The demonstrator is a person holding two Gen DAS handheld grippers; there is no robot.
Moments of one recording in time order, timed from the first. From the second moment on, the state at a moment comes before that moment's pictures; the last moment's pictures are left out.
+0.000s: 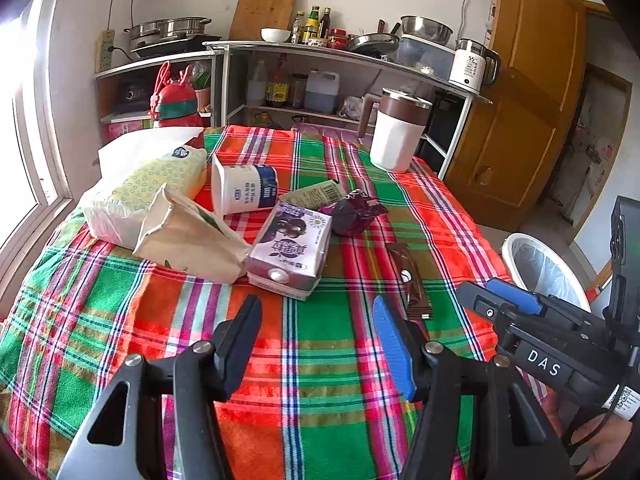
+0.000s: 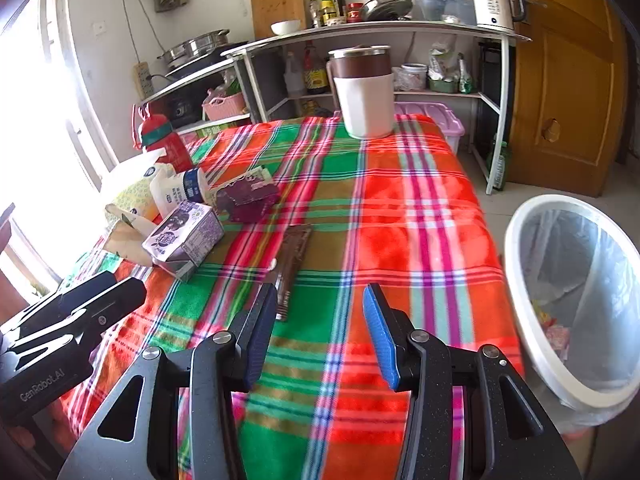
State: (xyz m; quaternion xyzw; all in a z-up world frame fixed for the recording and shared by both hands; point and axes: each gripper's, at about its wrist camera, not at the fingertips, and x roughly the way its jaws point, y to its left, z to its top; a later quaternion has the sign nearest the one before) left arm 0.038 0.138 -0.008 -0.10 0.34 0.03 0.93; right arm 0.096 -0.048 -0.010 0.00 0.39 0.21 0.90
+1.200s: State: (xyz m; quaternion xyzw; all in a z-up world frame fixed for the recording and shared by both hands) left arm 0.097 0.163 -0.023 -0.07 0.39 0.02 0.92; right arm 0.138 -0.006 -0.036 -0.02 0.43 0.21 0.88
